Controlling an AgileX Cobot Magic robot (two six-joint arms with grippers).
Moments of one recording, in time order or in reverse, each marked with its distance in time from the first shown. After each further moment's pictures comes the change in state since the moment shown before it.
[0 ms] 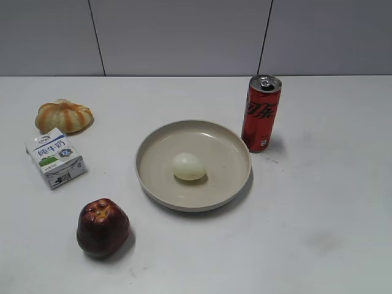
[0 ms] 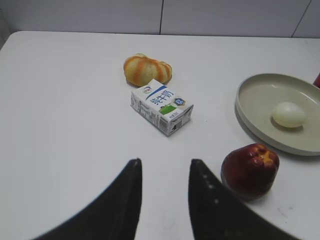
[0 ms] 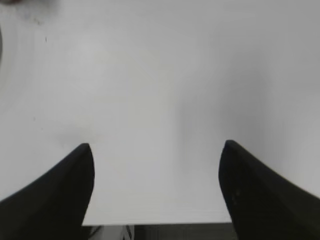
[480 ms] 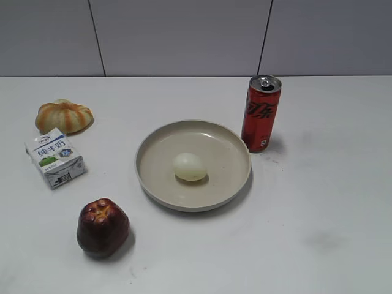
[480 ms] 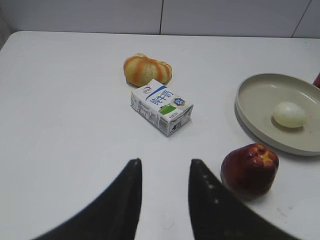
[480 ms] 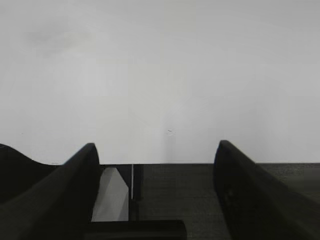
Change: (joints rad) left arm 0.000 0.000 0.000 0.000 0.000 -0.001; right arm 0.000 -0.709 0.708 -0.001 -0.161 -0.018
